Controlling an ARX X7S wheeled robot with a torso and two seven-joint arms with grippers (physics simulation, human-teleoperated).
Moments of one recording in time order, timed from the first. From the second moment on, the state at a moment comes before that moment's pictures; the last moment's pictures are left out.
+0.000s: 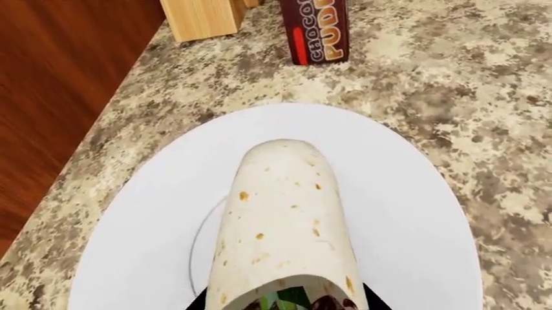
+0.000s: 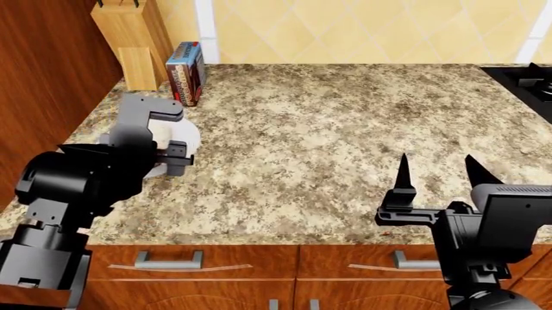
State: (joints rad) left arm -1.09 -0.36 0.39 -0.41 -0.57 -1.11 -0.35; right arm 0.16 0.46 -0.02 -0.71 0.48 0.60 0.40
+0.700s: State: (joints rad) left arm -0.98 -0.42 0.20 0.21 -0.74 -1.18 -0.48; right arm 0.15 0.46 -0.01 -0.72 0.51 0.58 0.40
